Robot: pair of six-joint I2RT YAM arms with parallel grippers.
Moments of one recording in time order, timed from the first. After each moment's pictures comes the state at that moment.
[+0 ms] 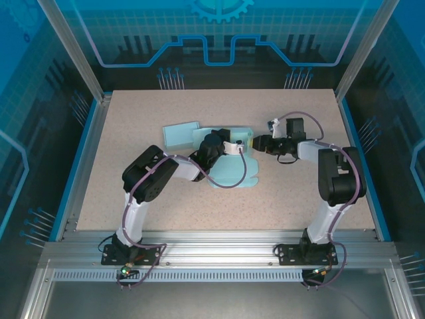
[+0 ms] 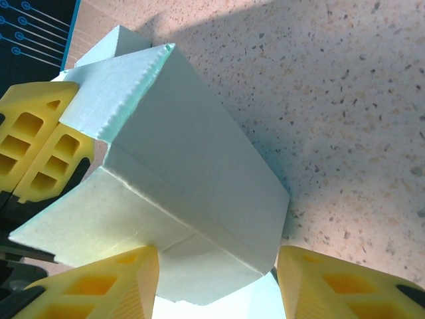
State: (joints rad) left arm -0.64 2.12 1.10 0.82 -0.25 1.30; right arm 0.07 1.84 1.02 -0.03 -0.76 0.29
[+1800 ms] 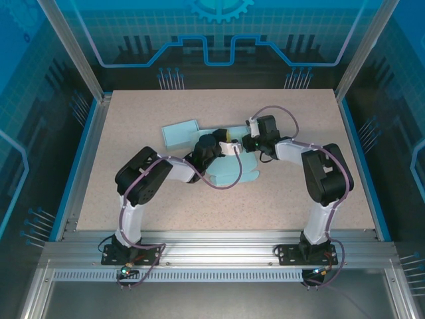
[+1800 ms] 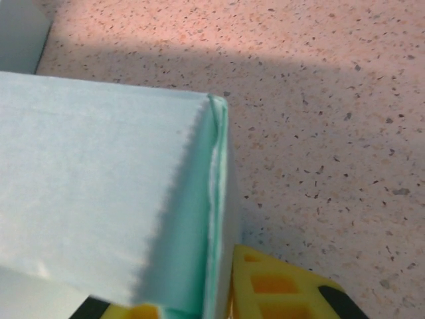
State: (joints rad) left arm -0.63 2.04 1.02 0.82 -0.16 1.12; right arm 0.32 1.88 1.09 0.00 -0.14 0.11
